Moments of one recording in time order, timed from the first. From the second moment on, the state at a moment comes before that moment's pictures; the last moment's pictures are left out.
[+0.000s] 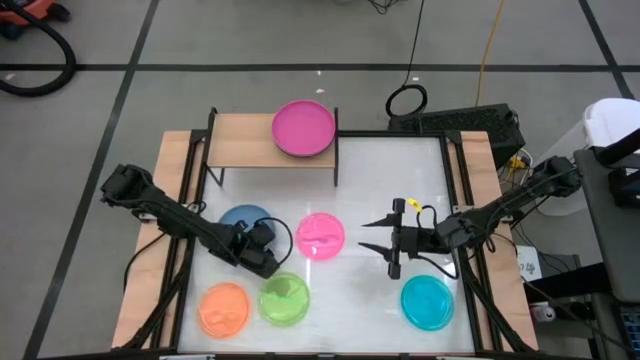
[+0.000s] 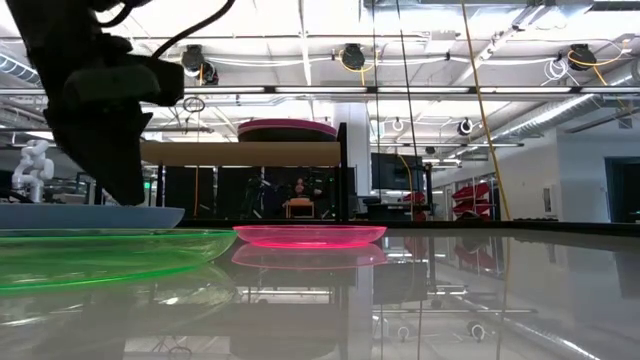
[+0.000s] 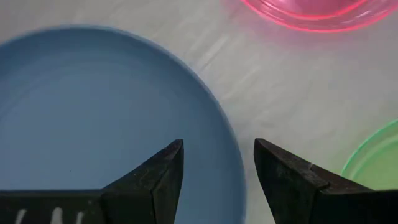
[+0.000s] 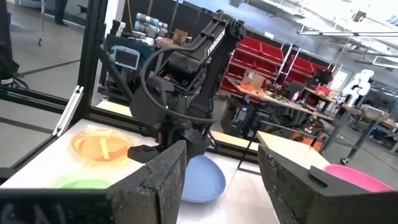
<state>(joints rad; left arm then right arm) -0.44 1.53 0.85 -0.68 -0.34 -1.13 0.47 1.12 0.64 0.50 0.55 -0.29</state>
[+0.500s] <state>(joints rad) -0.45 1.58 0.75 -0.54 -0.36 -1.09 0.47 1.12 0.64 0.46 0.55 -0.25</state>
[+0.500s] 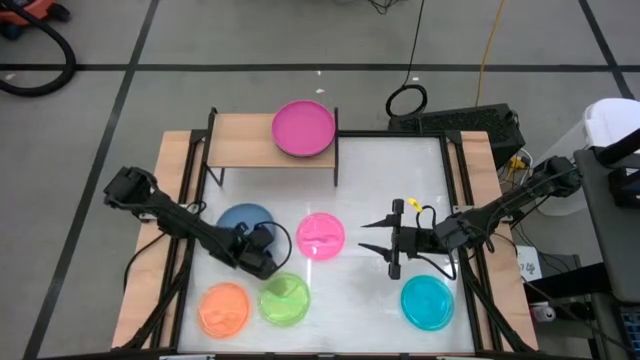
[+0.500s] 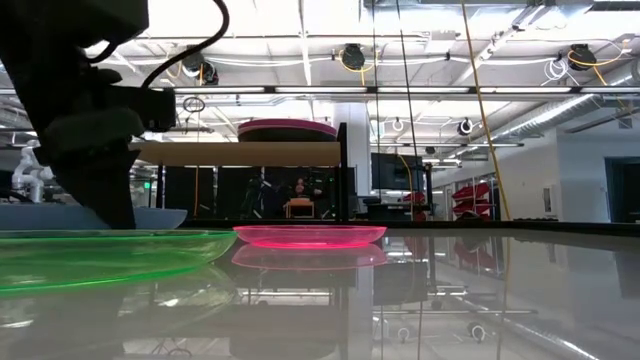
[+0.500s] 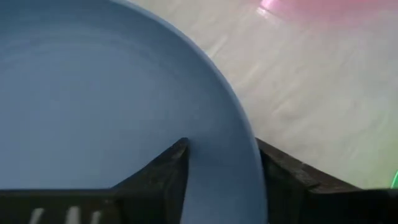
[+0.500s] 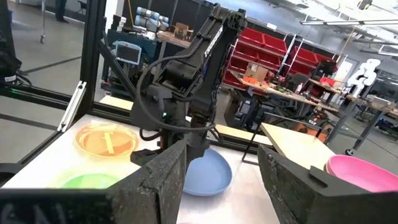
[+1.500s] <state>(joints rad) -0.56 1.58 1.44 -0.90 -0.67 -0.35 0.47 1.12 0.64 0.44 0.55 -0.25</state>
